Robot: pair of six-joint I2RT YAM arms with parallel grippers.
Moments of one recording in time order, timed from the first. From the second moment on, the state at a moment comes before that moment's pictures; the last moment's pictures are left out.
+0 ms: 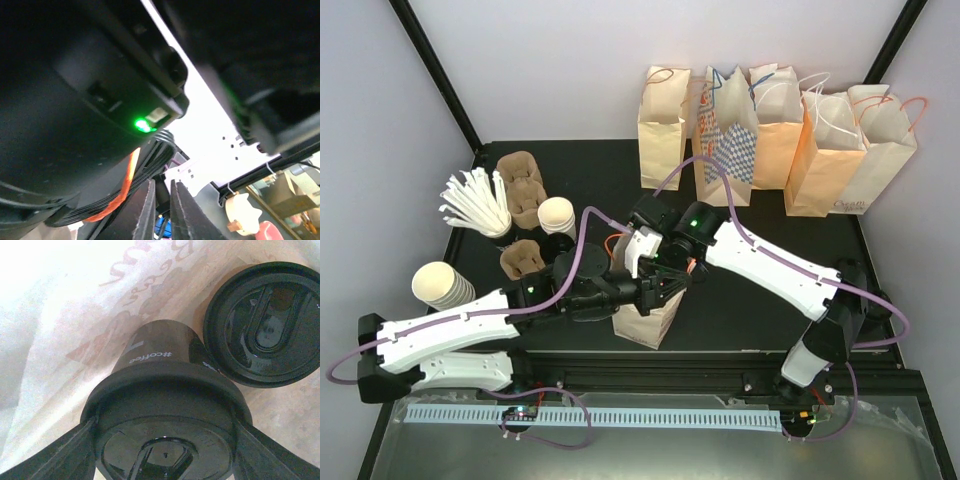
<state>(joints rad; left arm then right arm) -1.21 1.05 1.00 -0.15 0.11 -0.70 1.00 1.65 1.62 -1.19 -0.10 0.66</state>
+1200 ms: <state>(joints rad) -1.43 0.92 0.88 -0.19 -0.18 -0.72 0.98 1.68 1.63 -1.25 -0.17 0.90</state>
